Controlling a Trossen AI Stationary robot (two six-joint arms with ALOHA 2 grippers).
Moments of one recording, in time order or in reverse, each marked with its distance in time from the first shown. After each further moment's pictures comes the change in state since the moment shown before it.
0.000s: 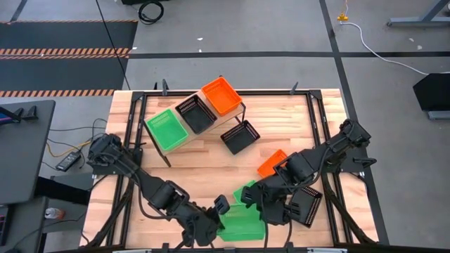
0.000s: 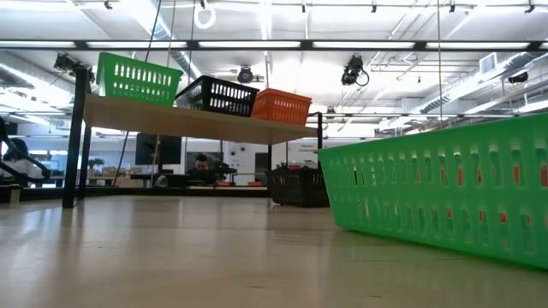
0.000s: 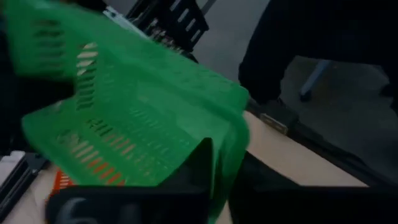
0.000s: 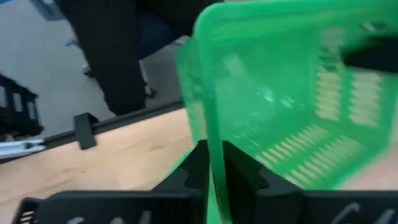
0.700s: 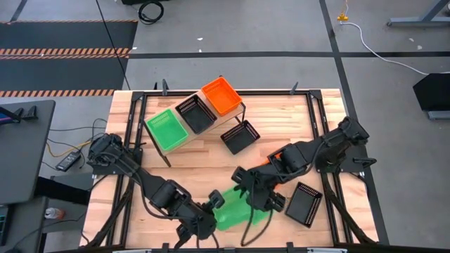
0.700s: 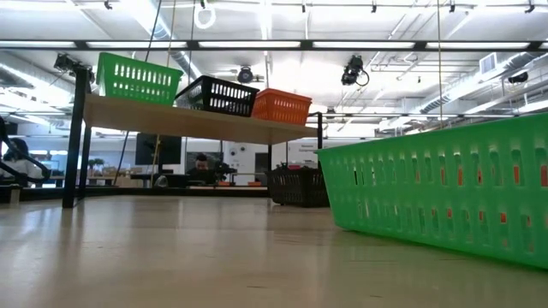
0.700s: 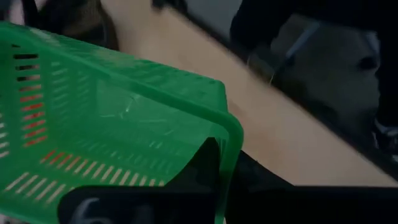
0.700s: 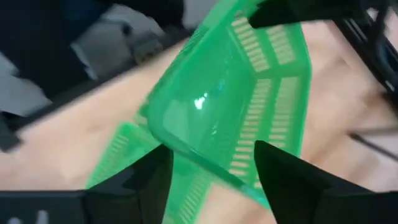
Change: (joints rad) left arm 0.023 0.006 0.001 -0.215 -0.007 -0.146; right arm -0.083 0.000 -0.001 0.023 0.198 0.102
